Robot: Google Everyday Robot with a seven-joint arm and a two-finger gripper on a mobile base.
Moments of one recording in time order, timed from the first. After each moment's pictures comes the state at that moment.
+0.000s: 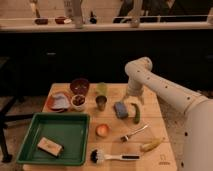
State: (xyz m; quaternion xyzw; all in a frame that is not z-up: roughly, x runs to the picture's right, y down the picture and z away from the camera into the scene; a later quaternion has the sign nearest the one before) arm 0.164 0.080 0.853 -0.28 -0.23 -0.59 0.72
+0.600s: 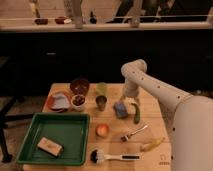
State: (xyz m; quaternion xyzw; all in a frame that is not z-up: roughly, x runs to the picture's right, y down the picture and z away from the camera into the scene) arm 0.150 0.092 0.879 -0.29 -0.26 -0.60 0.70
